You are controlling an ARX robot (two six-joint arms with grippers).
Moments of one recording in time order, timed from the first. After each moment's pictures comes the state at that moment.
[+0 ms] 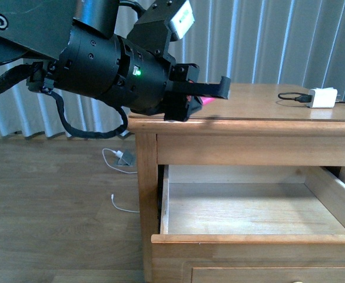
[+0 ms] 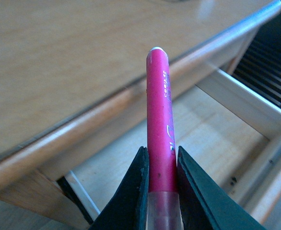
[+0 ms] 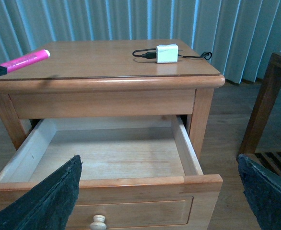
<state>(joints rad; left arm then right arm) -0.44 1.76 1.22 0.21 0.24 0.09 0.24 0.38 0.13 0.24 0.24 0.00</state>
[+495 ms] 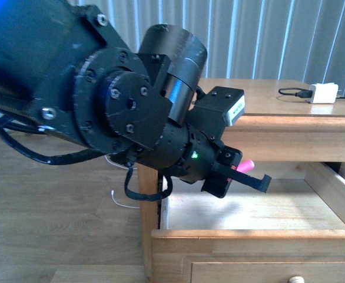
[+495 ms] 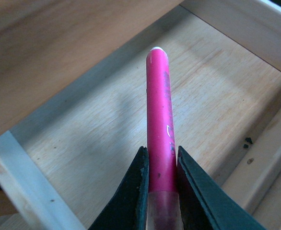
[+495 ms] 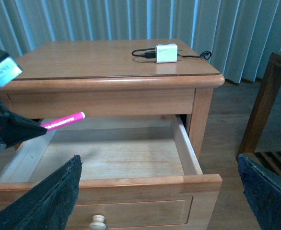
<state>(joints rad) -0.53 2.01 1.34 0.13 0.17 0.16 0.24 0.38 0.13 0.24 0.24 0.00</state>
